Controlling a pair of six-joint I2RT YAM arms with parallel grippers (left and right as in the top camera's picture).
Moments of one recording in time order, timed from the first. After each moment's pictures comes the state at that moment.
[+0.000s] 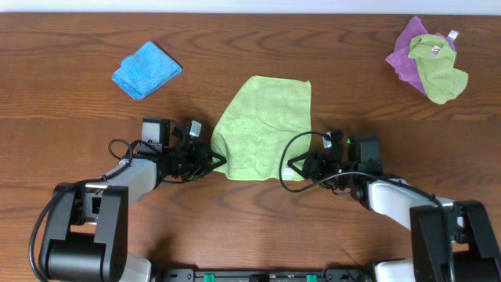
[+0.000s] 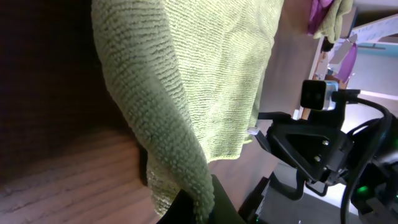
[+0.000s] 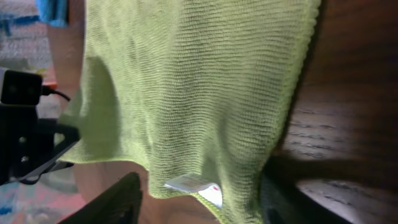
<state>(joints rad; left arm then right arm) -0.09 1.66 0.61 -0.05 0.95 -0.59 0.14 1.58 0.46 0.14 -0.71 0.62</state>
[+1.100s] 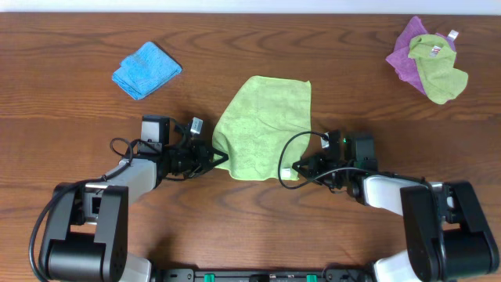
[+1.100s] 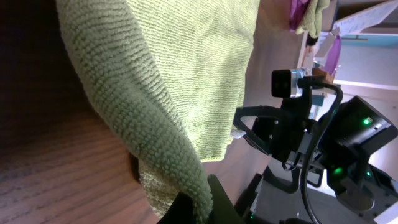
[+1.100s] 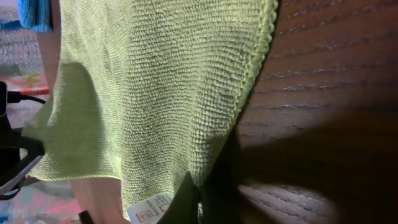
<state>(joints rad) -0.09 1.66 0.61 0.01 1.00 -0.59 0.15 1.69 0.47 0.22 -0.70 0.64</state>
